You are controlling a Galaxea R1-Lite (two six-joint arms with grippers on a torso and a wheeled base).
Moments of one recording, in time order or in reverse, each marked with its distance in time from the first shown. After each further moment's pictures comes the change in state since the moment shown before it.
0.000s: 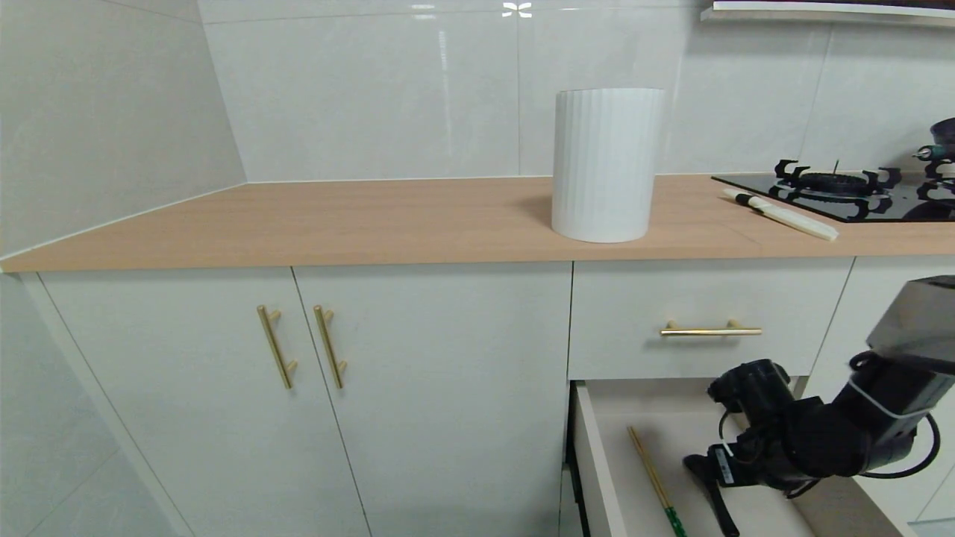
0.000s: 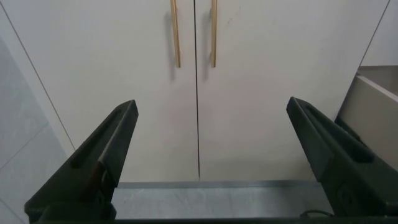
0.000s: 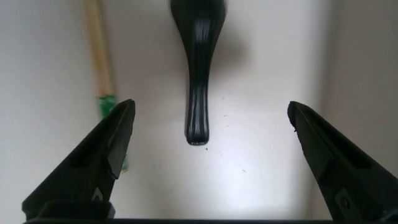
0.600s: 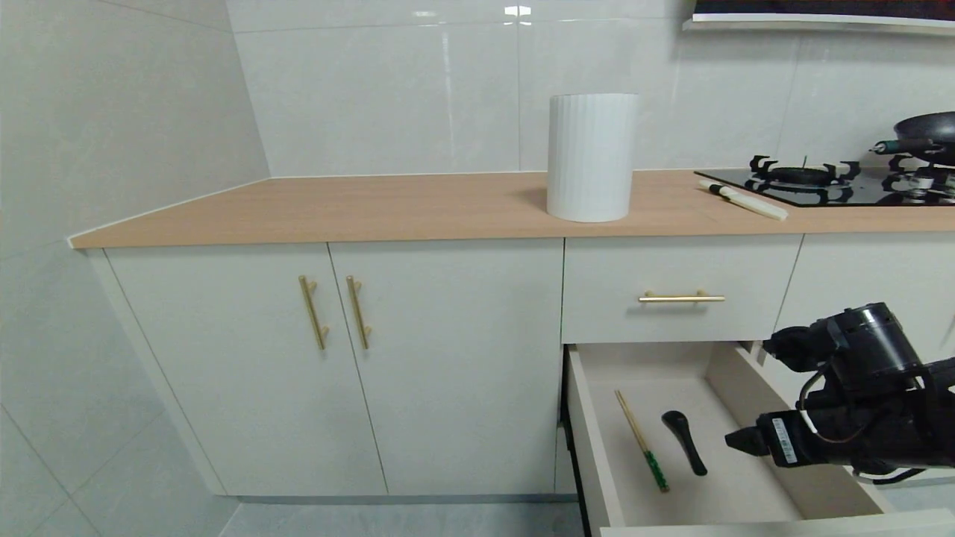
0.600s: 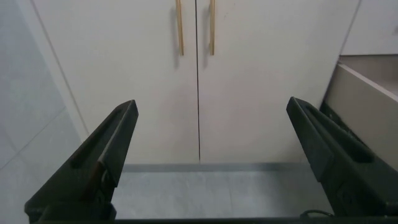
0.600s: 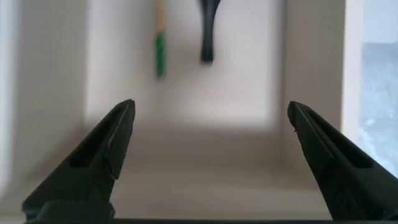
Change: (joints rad) left arm 0.000 0.000 0.000 0.000 0.000 0.000; right arm 0.051 -0.513 0.034 0.320 0.068 -0.039
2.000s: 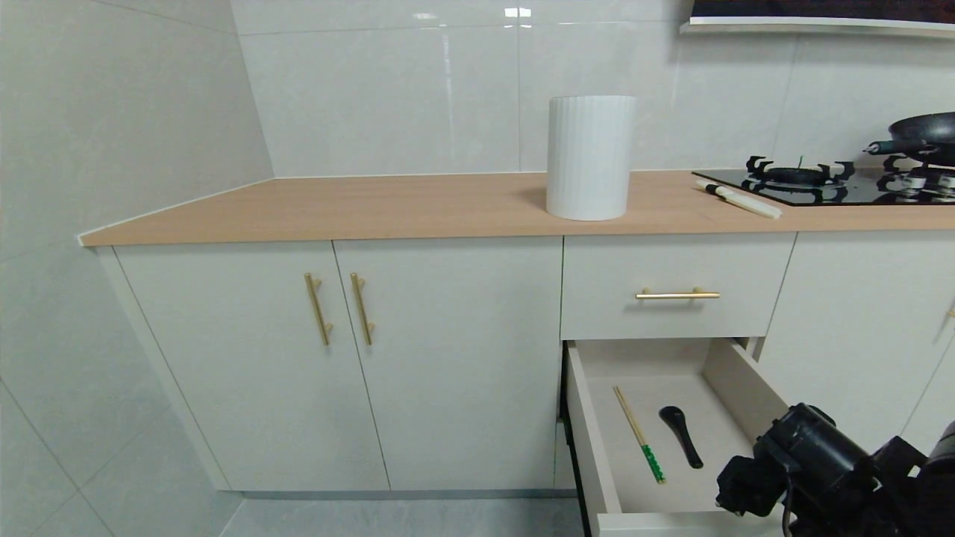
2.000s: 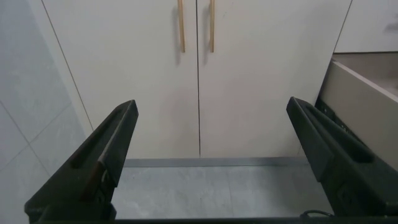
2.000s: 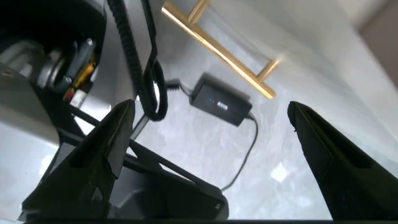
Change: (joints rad) left arm 0.000 0.000 0.000 0.000 0.000 0.000; right arm 0.262 0.061 0.107 0.282 0.021 -0.246
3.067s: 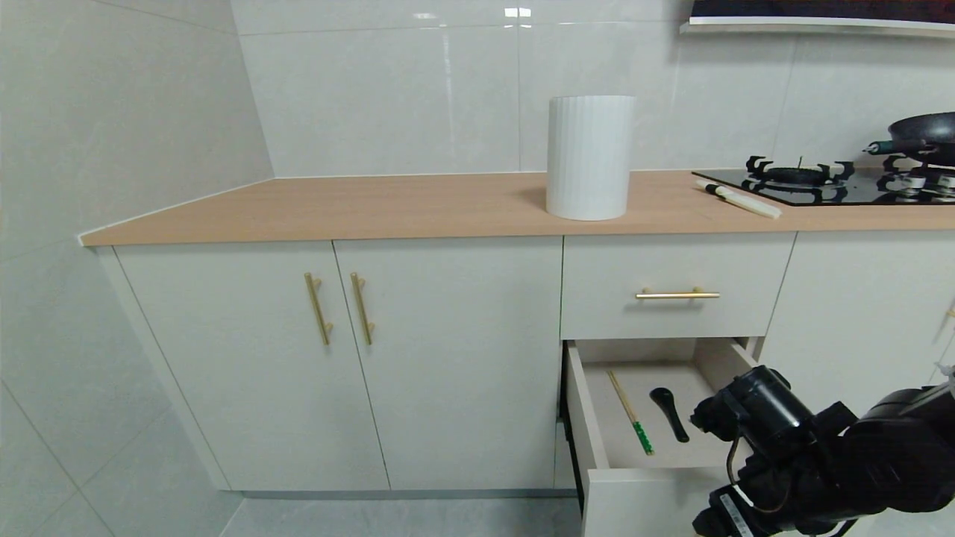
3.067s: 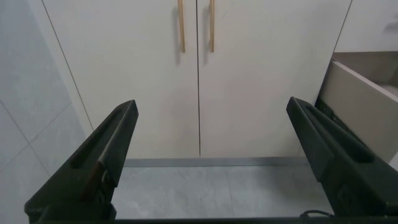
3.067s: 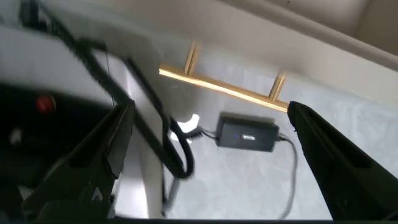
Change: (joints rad) left arm 0.000 0.000 0.000 0.000 0.000 0.000; right arm -0.063 0.159 -0.092 -0.234 -0.069 0.281
